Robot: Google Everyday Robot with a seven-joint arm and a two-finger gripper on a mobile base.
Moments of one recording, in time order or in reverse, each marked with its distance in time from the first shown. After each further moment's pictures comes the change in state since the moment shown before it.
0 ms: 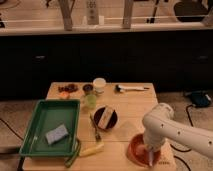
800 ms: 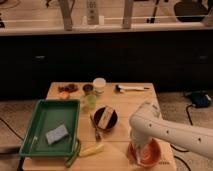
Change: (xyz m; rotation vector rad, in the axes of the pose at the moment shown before) arm -0.026 -0.065 -0.023 0.055 0.049 -0.178
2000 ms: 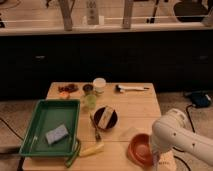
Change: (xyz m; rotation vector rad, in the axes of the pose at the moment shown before) arm -0.006 0.085 0.003 0.005 0.027 0.129
